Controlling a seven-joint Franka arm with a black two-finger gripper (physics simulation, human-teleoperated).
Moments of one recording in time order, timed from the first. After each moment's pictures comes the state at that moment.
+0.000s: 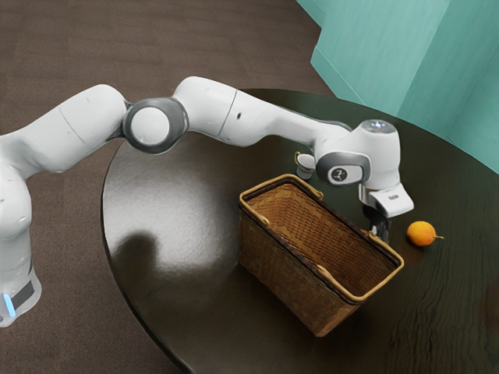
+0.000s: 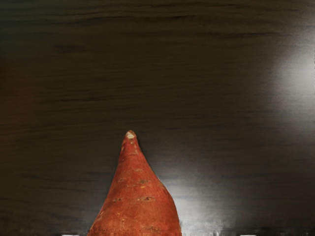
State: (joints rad) arm 0.26 0.94 -0.75 -1.01 0.50 2.15 0.40
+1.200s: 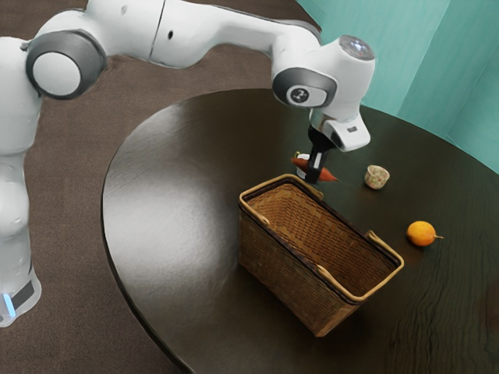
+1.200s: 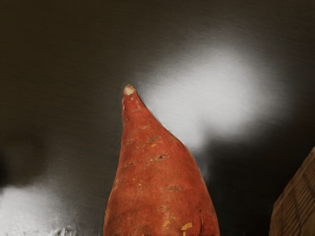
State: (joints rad) arm 0.19 0.21 -0.37 -1.53 0.29 1.81 0.28
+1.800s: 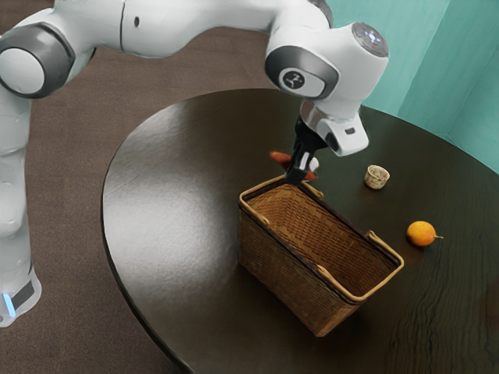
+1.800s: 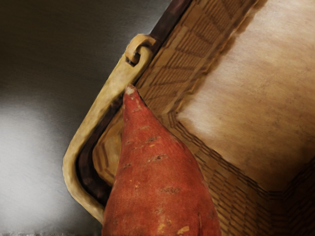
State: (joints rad) arm 0.10 0.11 -0.46 -1.45 0.33 1.46 0.09
